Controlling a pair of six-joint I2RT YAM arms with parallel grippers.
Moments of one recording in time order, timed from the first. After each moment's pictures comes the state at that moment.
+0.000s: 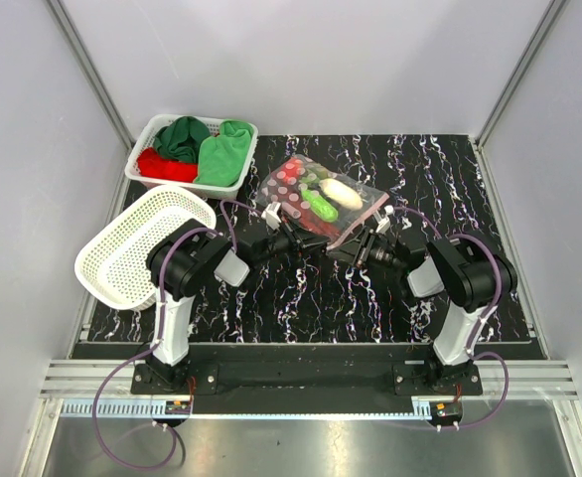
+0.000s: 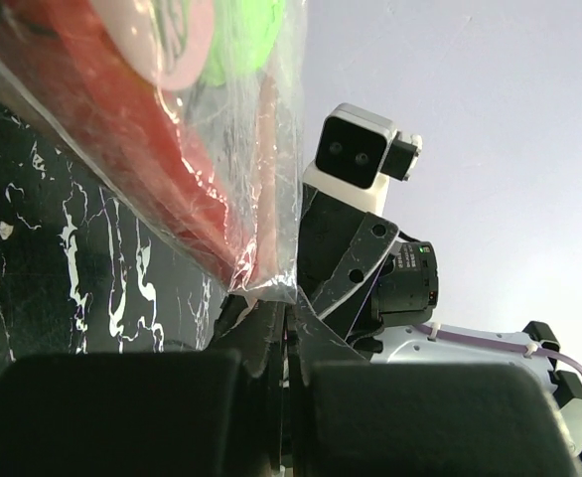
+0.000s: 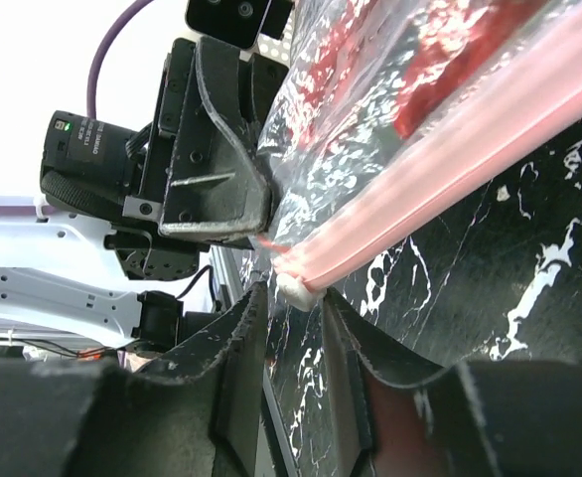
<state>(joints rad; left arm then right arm) -0.61 2.06 0.74 1.25 0.48 -1.57 0.27 1.84 0.42 1.27 -0.81 1.06</state>
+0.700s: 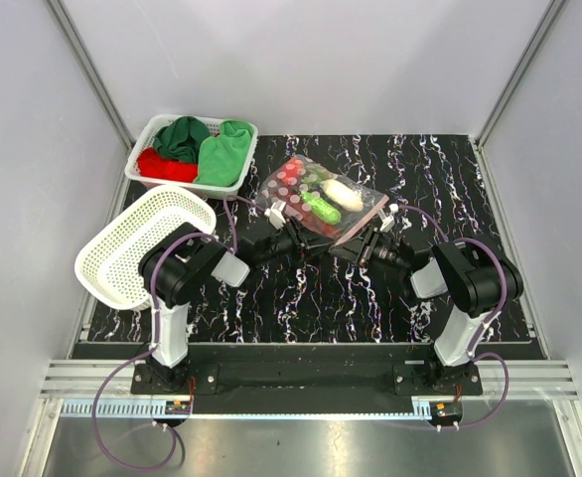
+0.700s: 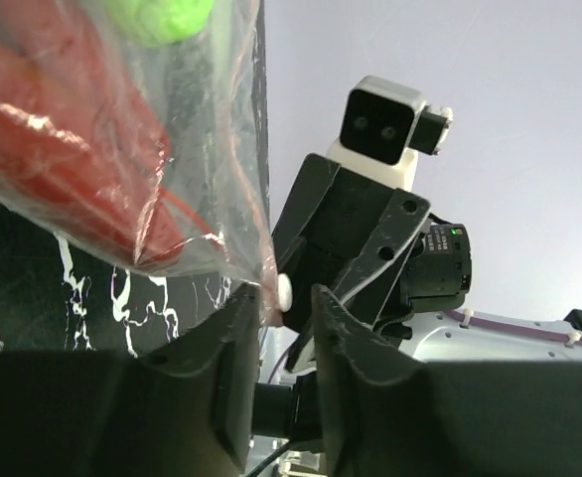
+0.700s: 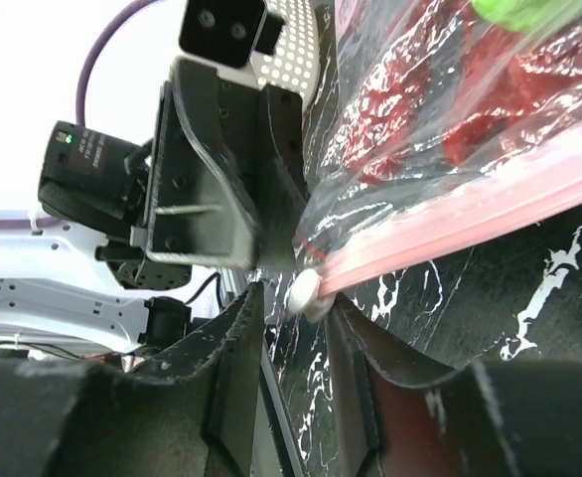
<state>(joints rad) -0.63 1.98 0.74 1.14 0.48 -1.47 0.26 1.79 0.40 1.28 -0.81 1.07</state>
